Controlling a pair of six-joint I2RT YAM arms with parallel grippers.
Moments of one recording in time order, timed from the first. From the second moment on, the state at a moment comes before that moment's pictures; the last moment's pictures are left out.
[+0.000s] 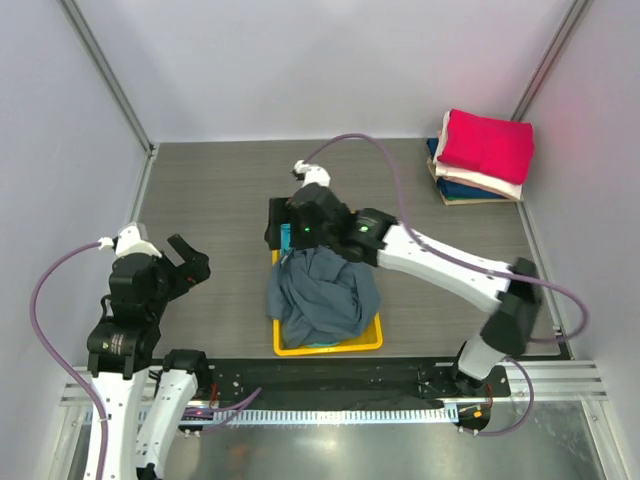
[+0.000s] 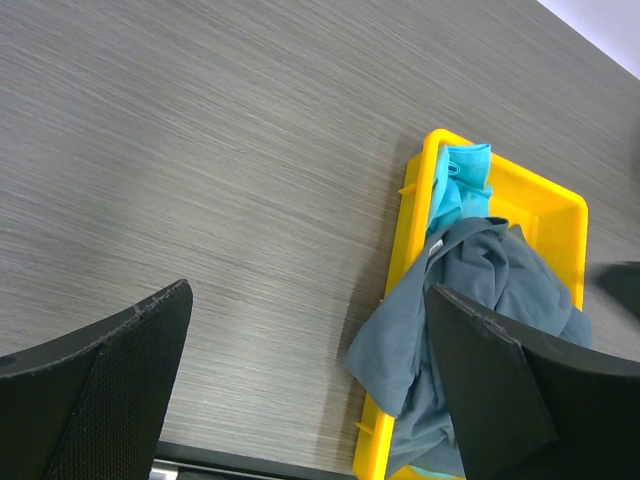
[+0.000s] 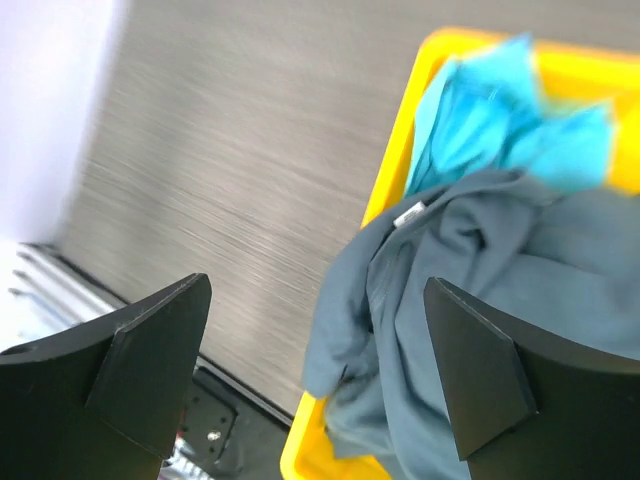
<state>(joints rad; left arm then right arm) -0.07 0.50 0.91 -0.90 -0.12 -0.52 1.02 1.71 1.57 -0.51 0.24 0.69</state>
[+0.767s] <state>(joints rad) -0.07 0.52 0.91 -0.90 -0.12 -0.52 1.11 1.29 0.98 -0.66 0.32 0.79</state>
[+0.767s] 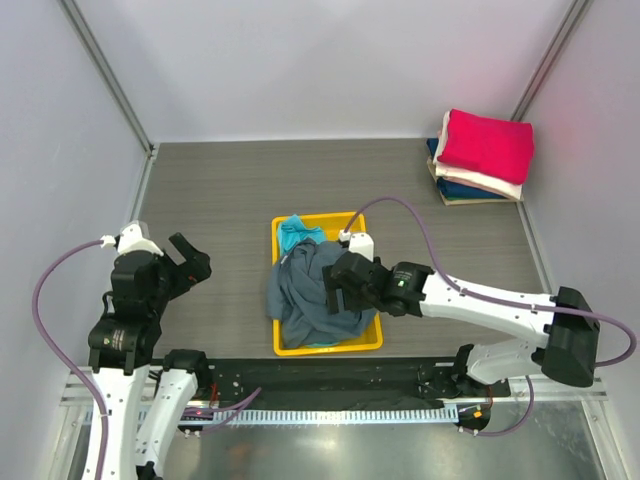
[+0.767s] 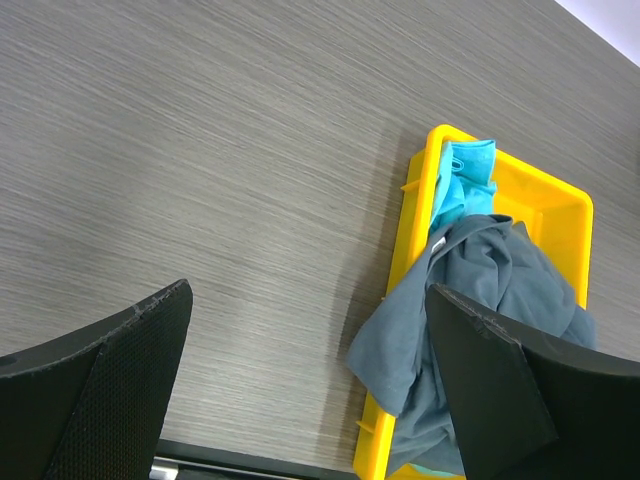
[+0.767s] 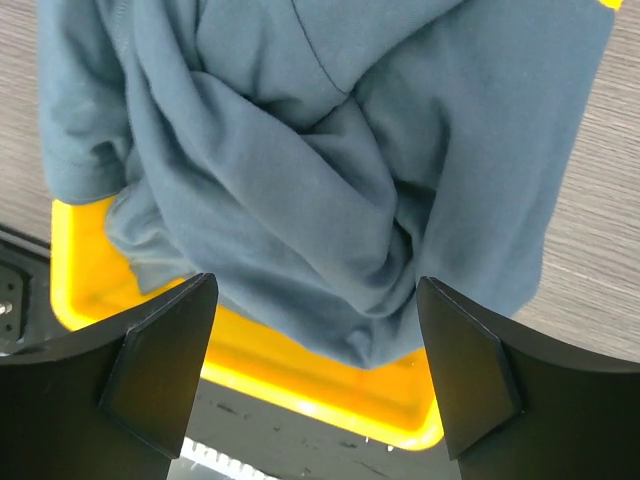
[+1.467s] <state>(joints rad) -0.07 0.50 0.91 -0.90 -0.12 -0.52 1.11 1.47 1.53 -0.85 0.52 0.63</state>
